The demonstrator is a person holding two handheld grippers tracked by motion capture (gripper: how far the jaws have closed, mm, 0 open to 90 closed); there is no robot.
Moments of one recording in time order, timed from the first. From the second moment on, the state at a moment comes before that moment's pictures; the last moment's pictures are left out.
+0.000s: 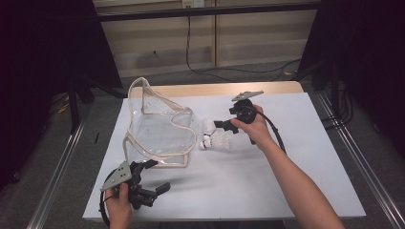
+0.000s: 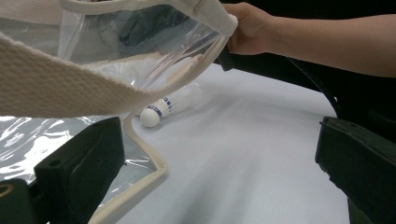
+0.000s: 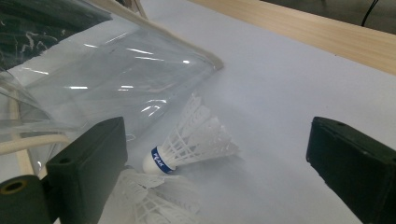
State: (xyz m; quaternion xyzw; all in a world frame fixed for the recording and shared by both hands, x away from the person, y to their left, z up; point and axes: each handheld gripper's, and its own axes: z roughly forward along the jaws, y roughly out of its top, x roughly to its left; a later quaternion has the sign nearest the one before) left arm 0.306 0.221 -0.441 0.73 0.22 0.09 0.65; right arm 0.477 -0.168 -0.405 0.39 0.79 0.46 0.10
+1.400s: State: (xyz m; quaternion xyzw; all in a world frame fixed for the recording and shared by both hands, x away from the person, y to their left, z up) left arm 0.307 0.220 -0.443 0.73 0.22 0.08 0.64; right arm 0.497 -0.154 -0.417 0.39 0.80 0.44 0.10
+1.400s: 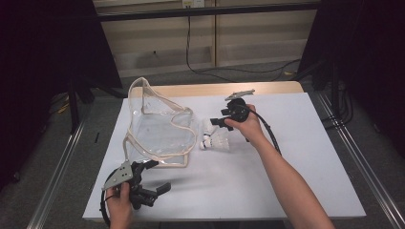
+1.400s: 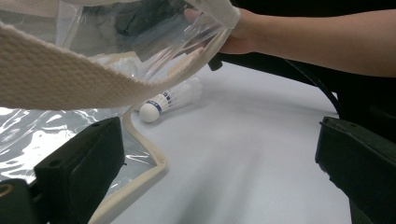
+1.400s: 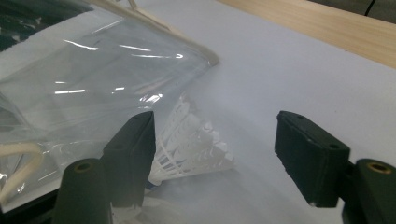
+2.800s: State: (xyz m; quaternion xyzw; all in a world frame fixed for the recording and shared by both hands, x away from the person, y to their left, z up) left arm 0.308 0.220 -0.443 0.73 0.22 0.08 0.64; right arm 0.495 -0.148 -0.409 0.36 0.83 0.43 0.08
